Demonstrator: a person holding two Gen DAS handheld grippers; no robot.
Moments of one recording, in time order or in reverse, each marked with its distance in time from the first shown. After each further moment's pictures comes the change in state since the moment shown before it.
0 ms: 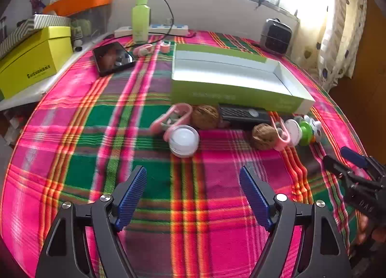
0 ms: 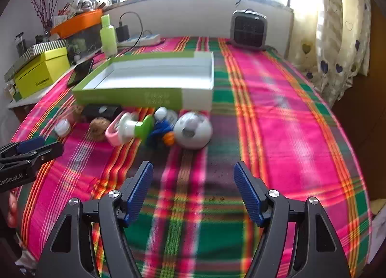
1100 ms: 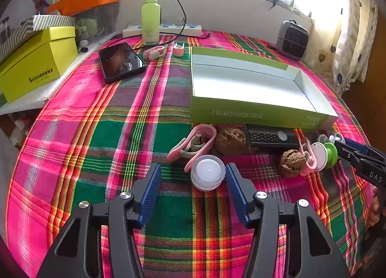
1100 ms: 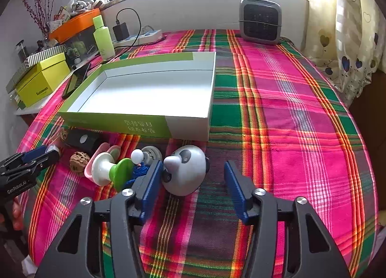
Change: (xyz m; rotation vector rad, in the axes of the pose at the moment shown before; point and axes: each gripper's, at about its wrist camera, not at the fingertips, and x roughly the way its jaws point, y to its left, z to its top) left arm 0.024 0.013 0.025 -0.014 0.015 0.053; right arm 0.048 -0.022 0.040 0.005 0.077 0.121
